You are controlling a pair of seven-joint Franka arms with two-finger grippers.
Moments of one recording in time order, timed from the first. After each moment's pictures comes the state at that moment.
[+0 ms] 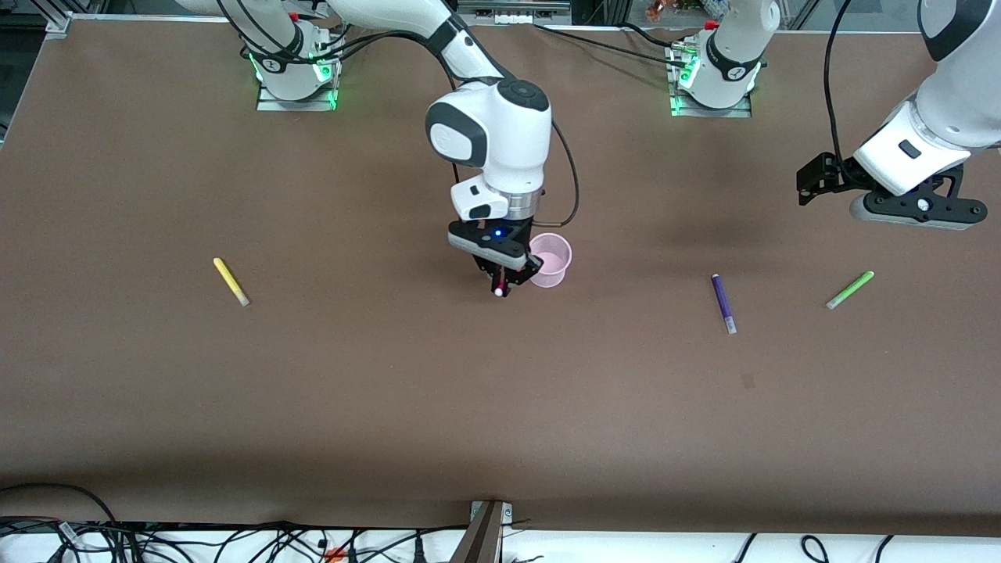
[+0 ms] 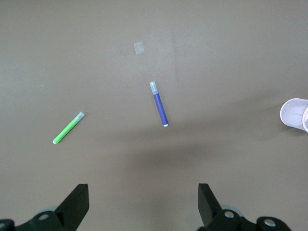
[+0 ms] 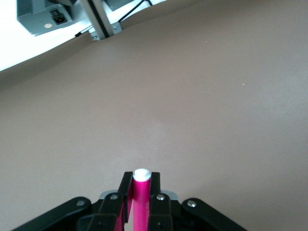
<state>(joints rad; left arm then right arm) 0.27 -0.03 -0.37 -1.74 0.04 1.65 0.02 1.04 0.71 -0.27 -1.35 -0.38 2.30 1.52</state>
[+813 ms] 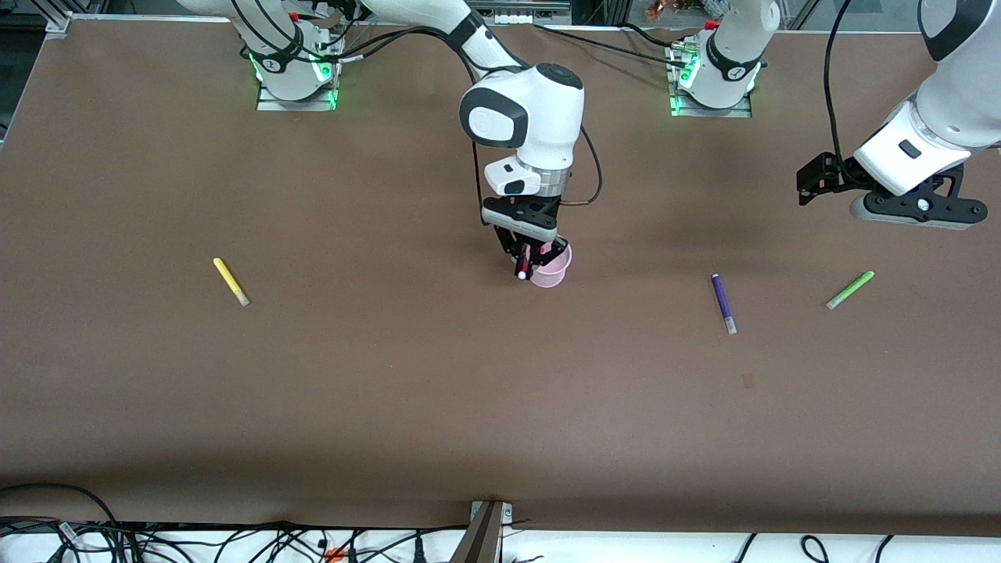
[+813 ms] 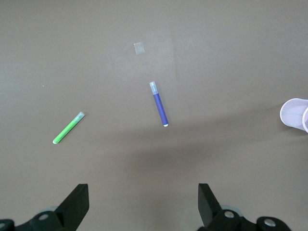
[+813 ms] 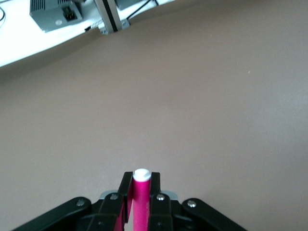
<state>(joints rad) 0.27 -0.03 -0.37 -1.74 0.04 1.65 0.02 1.12 0.76 -0.29 -1.35 -0.51 2.30 1.69</state>
